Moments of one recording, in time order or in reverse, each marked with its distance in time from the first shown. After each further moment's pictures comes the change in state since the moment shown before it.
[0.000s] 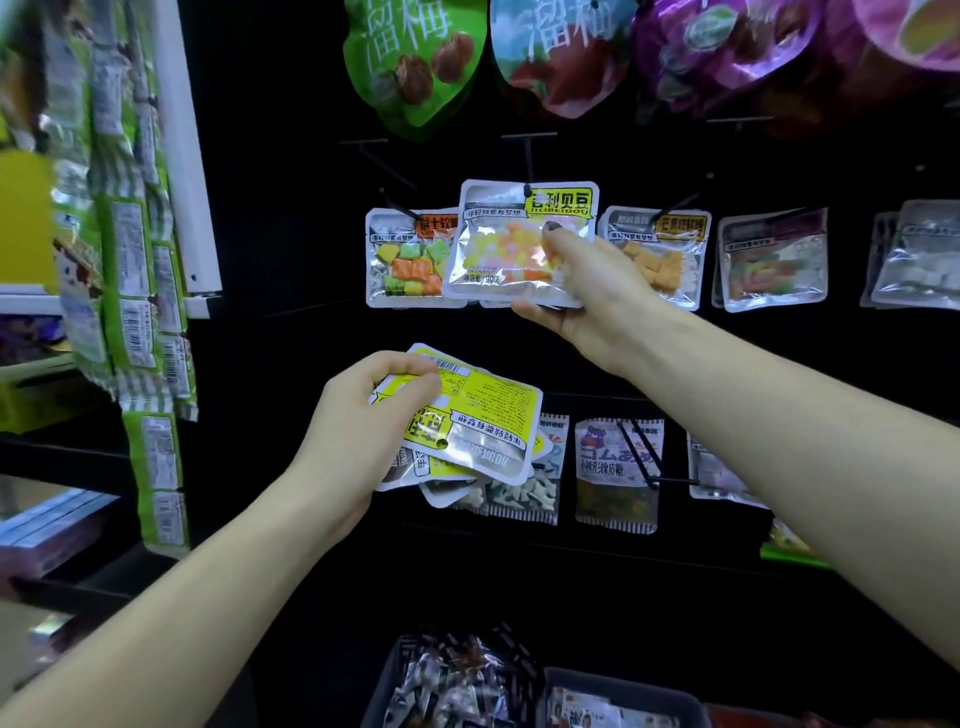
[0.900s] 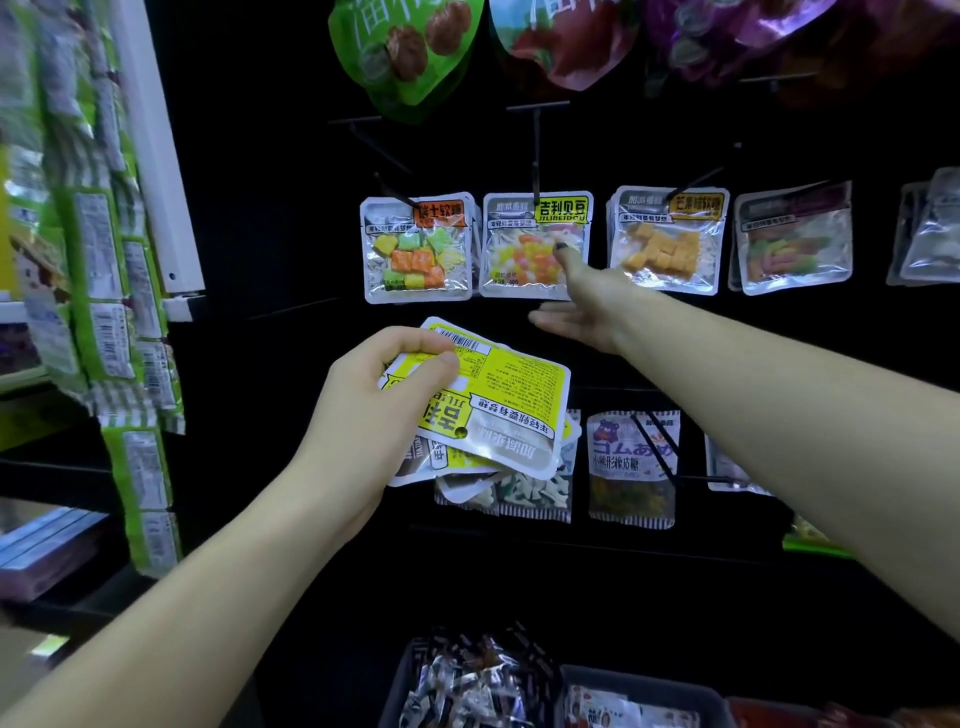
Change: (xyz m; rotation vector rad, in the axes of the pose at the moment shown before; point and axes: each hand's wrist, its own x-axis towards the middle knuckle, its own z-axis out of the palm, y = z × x) left_hand 0.009 0.010 0.003 0.018 -0.062 0.066; right_hand 0.071 0.032 -0.016 -0.157 0.209 0.212
